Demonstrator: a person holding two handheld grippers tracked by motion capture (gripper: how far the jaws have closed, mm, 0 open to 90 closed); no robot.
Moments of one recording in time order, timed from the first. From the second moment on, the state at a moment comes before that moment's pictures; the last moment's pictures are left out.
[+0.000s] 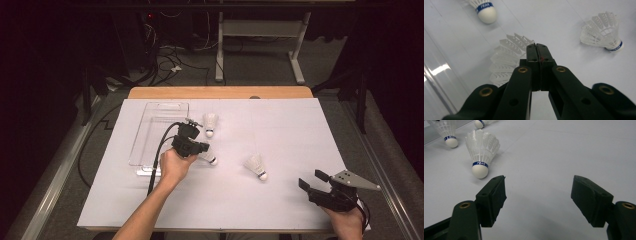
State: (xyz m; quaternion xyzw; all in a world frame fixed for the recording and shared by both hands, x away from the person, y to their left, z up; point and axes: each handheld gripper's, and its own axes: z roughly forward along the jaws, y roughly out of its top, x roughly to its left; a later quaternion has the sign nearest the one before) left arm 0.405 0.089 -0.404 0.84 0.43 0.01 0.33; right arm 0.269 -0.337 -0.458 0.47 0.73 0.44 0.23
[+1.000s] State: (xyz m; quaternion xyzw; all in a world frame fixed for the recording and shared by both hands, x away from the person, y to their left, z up) left arm 0.426 0.080 -0.384 0.85 0.43 0.06 0.31; right arm 0.269 -0.337 -0.458 0.47 0.73 0.44 0.23
